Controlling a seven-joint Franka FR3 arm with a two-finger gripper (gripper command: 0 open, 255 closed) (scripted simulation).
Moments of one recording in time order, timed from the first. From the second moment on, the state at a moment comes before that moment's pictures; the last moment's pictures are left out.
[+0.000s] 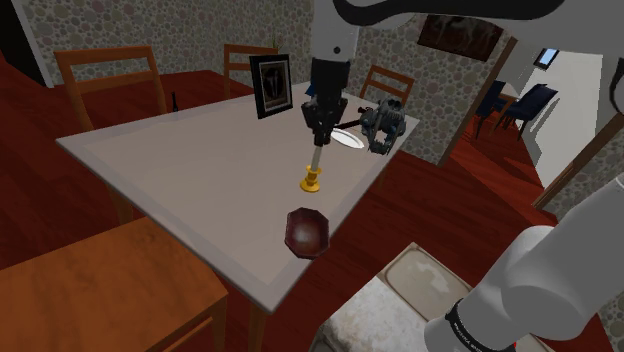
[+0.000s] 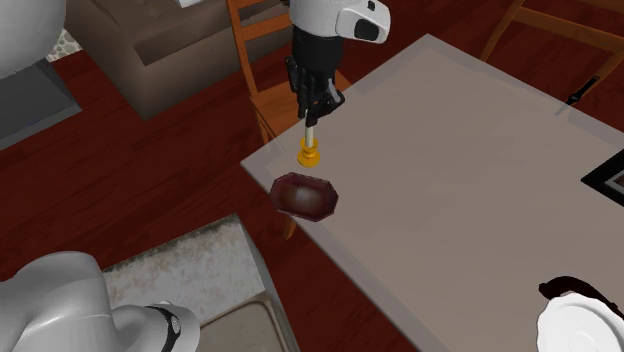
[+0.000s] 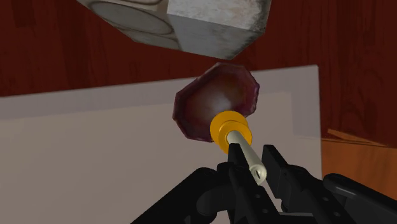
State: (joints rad) arm 0.07 -0.12 0.23 -1.82 0.06 1.56 0.15
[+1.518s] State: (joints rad) arm 0.07 -0.17 0.23 -2.13 0.07 1.83 0.13
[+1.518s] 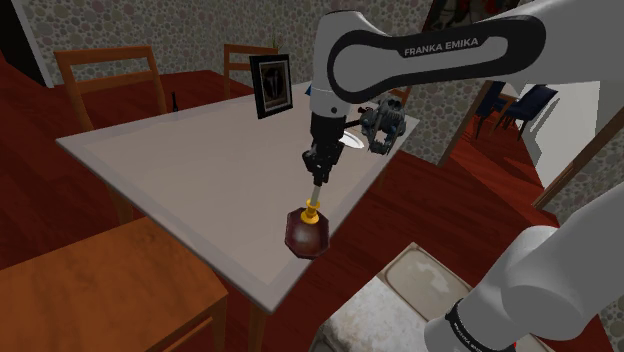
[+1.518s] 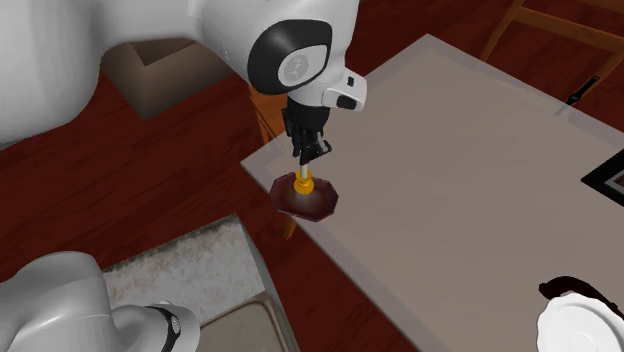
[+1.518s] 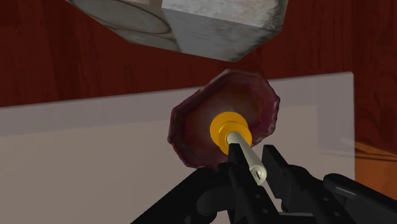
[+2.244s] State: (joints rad) arm 0.07 -0.15 0.23 -2.18 0.07 1.89 0.13
